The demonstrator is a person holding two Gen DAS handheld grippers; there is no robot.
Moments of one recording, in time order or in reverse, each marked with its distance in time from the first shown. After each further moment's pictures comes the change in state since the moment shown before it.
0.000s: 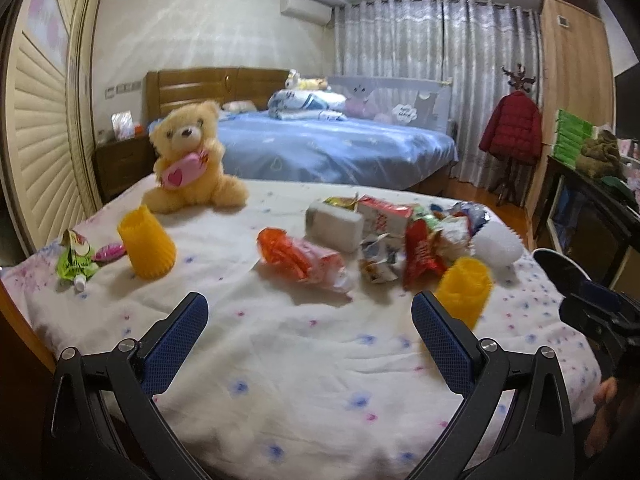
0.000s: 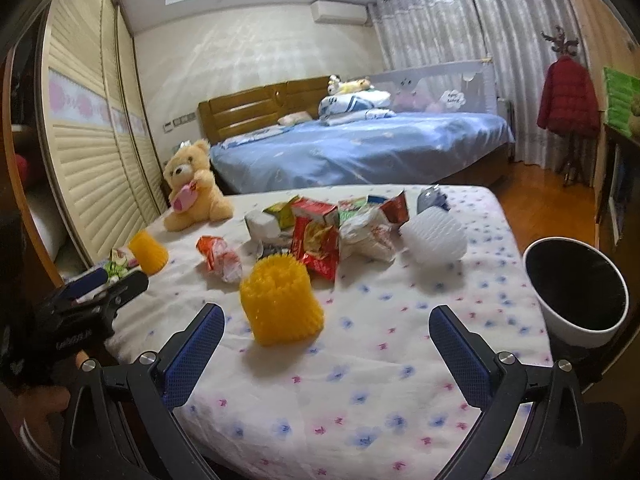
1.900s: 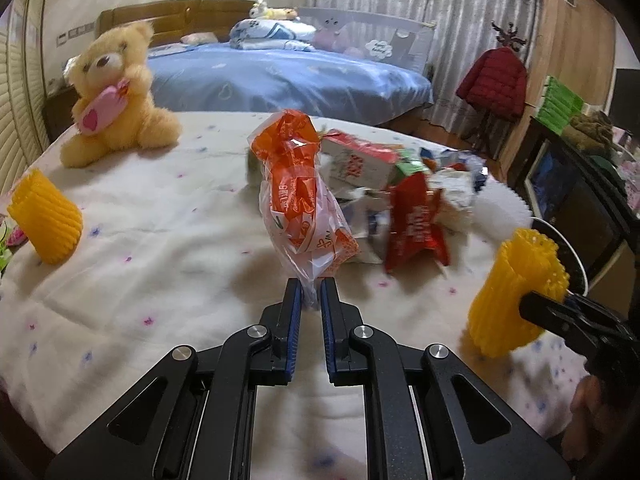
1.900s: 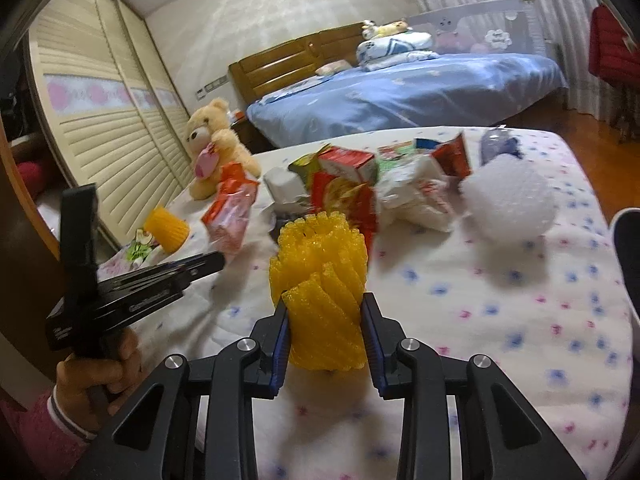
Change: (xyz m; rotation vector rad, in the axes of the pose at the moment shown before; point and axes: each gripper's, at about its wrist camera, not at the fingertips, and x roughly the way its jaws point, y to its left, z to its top) left arm 0.092 -0.030 0.016 0.005 0.258 -0.166; right arm 0.078 -0.028 0.009 0.057 0.188 0.211
